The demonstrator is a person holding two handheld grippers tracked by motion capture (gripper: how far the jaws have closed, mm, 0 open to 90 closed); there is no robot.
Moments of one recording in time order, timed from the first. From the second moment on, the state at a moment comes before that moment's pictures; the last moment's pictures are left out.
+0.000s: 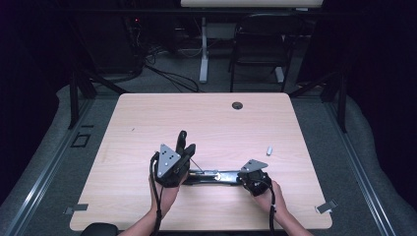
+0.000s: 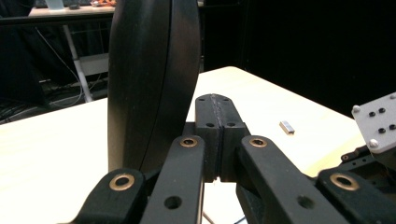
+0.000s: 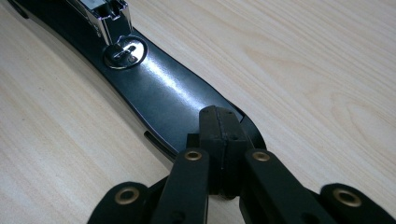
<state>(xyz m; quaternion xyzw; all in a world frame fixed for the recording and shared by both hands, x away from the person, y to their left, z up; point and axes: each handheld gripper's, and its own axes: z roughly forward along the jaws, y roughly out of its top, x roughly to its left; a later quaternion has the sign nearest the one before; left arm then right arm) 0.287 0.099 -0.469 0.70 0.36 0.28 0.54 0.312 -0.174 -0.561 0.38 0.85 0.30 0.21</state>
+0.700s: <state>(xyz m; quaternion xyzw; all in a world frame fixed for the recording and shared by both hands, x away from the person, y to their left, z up) 0.284 0.117 -0.468 0.69 0.38 0.30 0.54 0.312 -0.174 -0.561 0.38 0.85 0.30 0.21</state>
